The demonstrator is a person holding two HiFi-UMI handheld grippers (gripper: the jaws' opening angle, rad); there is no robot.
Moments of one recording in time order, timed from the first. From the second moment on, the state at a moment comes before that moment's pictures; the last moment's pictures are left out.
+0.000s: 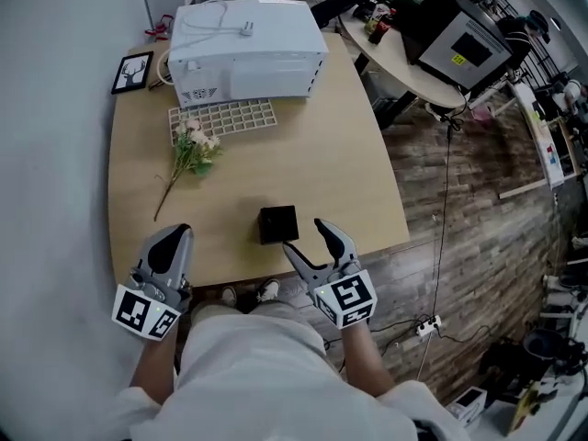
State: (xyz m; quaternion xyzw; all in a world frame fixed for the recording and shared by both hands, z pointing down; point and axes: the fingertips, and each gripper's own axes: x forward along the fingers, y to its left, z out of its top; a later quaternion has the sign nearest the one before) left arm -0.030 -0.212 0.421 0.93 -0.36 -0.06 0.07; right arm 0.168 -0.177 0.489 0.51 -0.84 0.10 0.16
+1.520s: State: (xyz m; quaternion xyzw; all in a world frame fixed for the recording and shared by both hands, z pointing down) left arm -0.100 -0.181 0.427 0.87 -0.48 -0.03 0.09; right arm 0.116 -0.252 0.623 0.36 -0.85 0.16 0.36
